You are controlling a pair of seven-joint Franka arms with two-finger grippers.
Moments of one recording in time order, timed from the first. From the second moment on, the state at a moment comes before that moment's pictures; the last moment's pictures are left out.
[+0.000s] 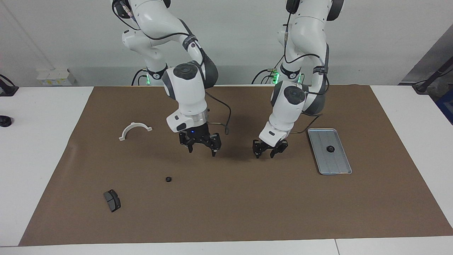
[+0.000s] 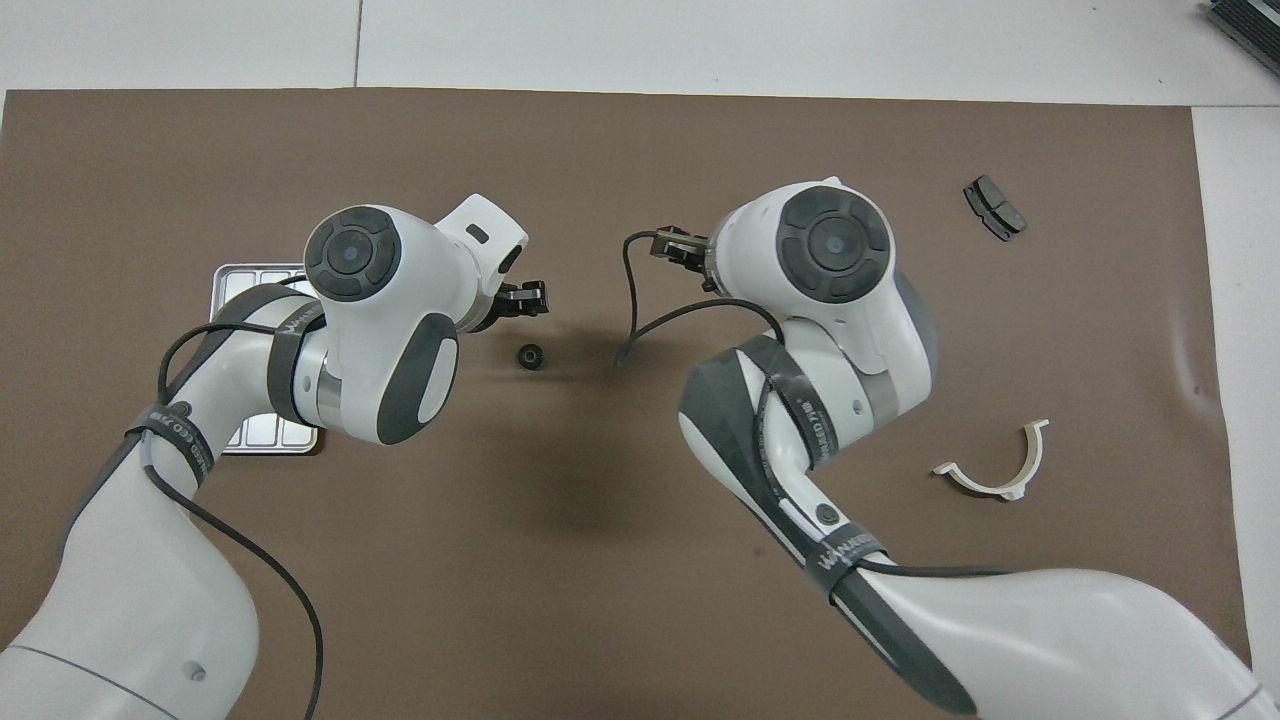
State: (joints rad) left arm -0.45 0.39 -0.03 -1.84 -0.12 2.37 -0.36; right arm 0.31 0.26 0.03 -1.78 -0.07 2.27 0.60
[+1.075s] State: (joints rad) left arm -0.47 0.40 -0.02 -1.90 -0.03 2.37 -0.36; right arm 0.13 0.29 0.03 -1.68 -0.07 2.08 0.27
